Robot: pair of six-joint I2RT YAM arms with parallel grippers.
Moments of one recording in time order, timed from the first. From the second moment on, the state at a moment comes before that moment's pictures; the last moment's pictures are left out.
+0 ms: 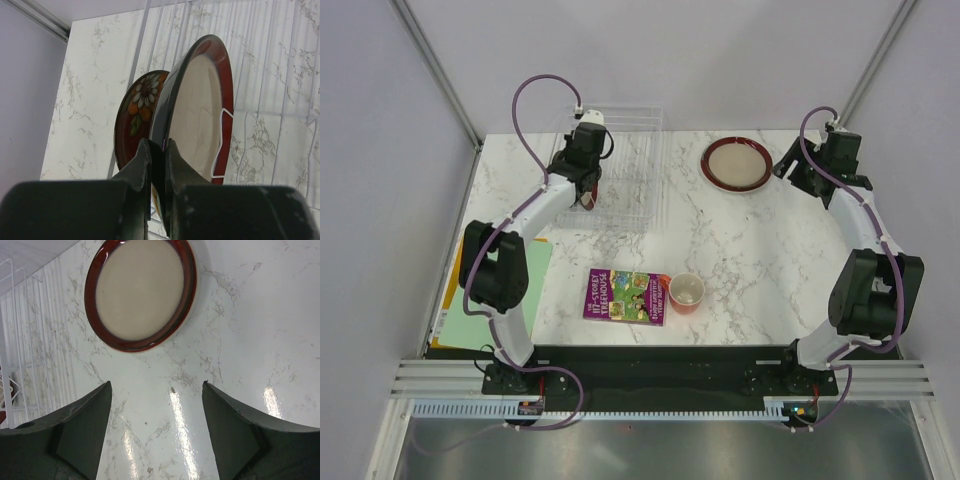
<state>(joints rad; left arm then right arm) -0.40 1.85 1.53 -0.23 -0.64 0.03 -0.17 1.61 1.30 -0.30 -0.21 0.40</state>
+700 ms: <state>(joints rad) -0.50 1.92 1.71 -0.26 -0.90 0.20 -0.17 1.49 1.24 -0.30 -0.23 0.40</state>
